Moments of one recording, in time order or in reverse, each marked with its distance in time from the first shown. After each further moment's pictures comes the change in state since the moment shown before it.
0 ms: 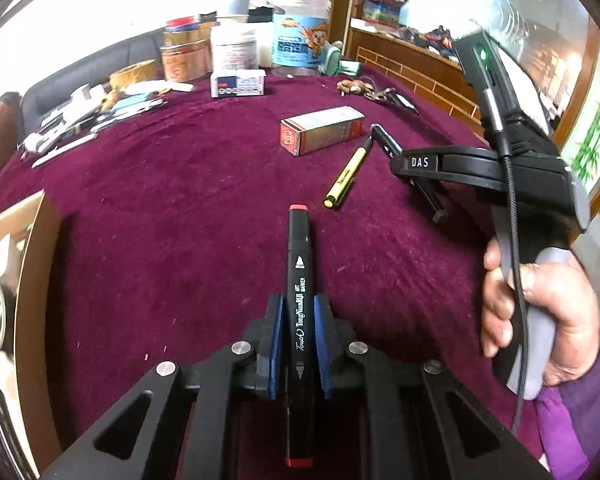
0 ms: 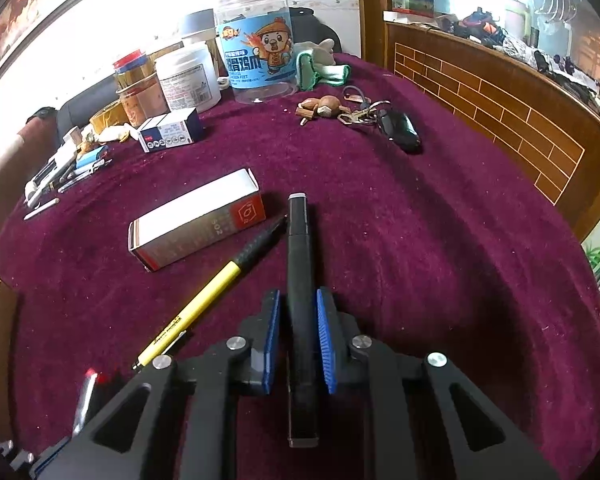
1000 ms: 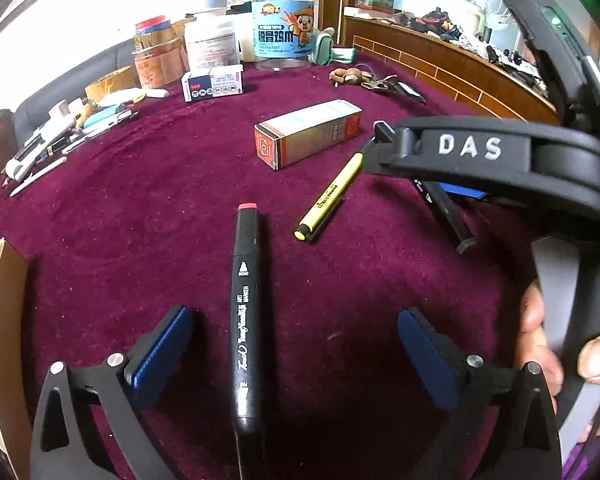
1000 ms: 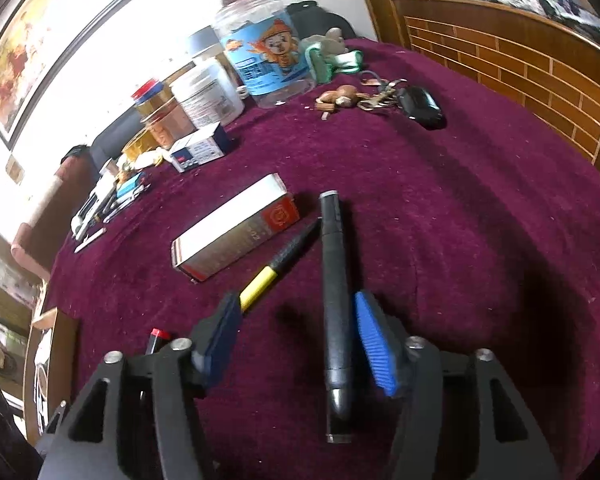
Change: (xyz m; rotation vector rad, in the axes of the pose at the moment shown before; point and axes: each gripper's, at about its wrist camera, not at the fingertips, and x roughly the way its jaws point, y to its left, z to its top) left arm 0.050 -0.020 0.032 0.066 0.028 0.041; right arm -0.001 -0.010 0.000 0.124 0.023 0.227
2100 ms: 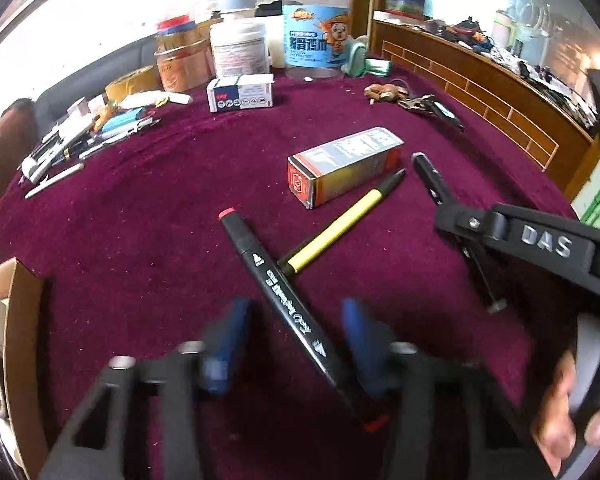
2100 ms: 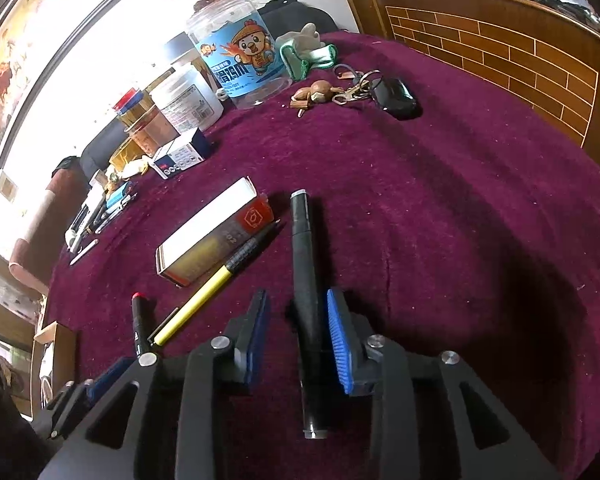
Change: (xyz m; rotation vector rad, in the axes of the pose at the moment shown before) left arm 0.005 0.011 0.026 -0.053 0.005 0.077; right arm -0.003 -0.018 0.003 0.078 0.020 -0.013
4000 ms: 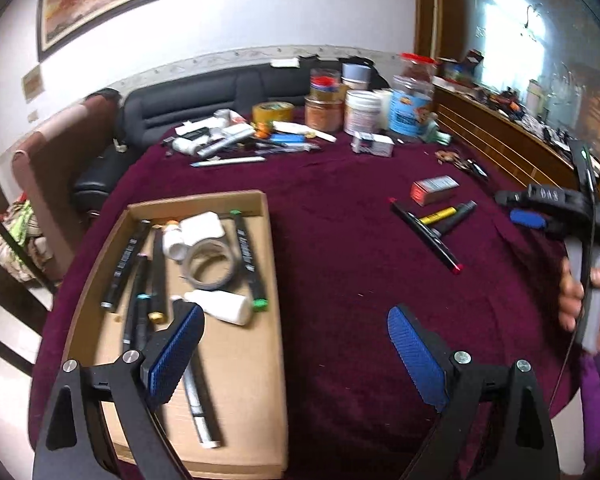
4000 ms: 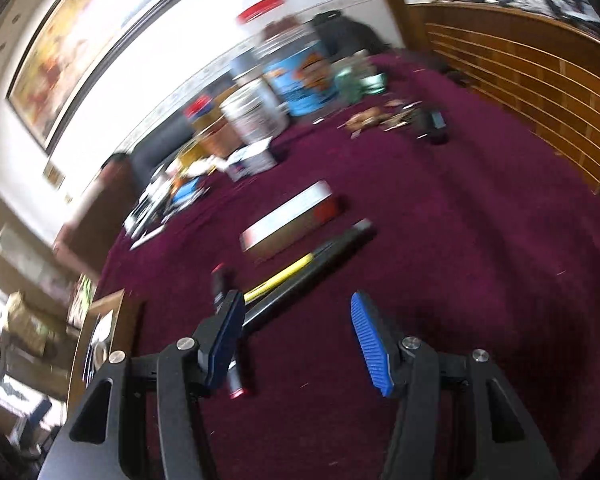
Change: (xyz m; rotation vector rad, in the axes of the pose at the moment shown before) left arm -0.177 0.116 -0.112 -0.161 -0.172 0.135; right arm -0.063 0.008 -0.012 -0.046 -0.043 0.157
